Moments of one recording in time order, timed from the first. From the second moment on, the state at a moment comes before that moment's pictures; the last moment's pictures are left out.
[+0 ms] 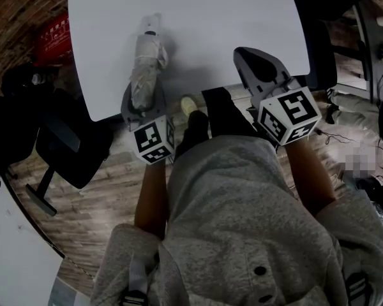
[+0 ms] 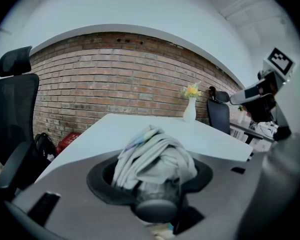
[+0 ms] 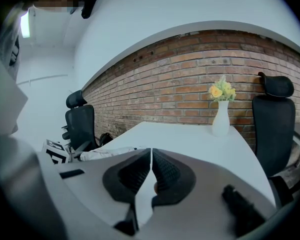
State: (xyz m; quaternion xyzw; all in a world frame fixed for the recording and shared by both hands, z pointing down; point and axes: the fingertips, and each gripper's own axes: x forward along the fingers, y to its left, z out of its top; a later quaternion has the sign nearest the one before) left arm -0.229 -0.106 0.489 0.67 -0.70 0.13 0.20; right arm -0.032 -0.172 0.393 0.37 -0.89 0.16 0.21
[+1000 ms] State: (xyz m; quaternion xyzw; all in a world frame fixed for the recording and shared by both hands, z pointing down) left arm -0.223 -0.095 0.543 0.67 -0.69 0.17 0.22; right arm -0.030 -0.169 0.406 0.36 -0.89 0.16 0.22
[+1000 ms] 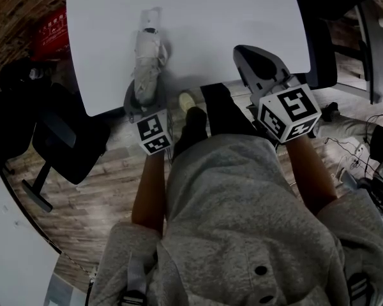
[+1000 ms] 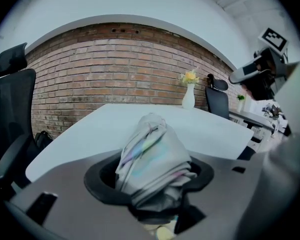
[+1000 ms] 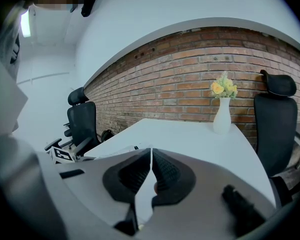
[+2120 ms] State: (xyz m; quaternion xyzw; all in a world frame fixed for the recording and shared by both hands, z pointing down) left arm -0.217 -0.098 0.545 0.69 -0.67 0.17 0.22; right arm -0.026 -0.163 0.403 0.36 -0.89 0.16 0.22
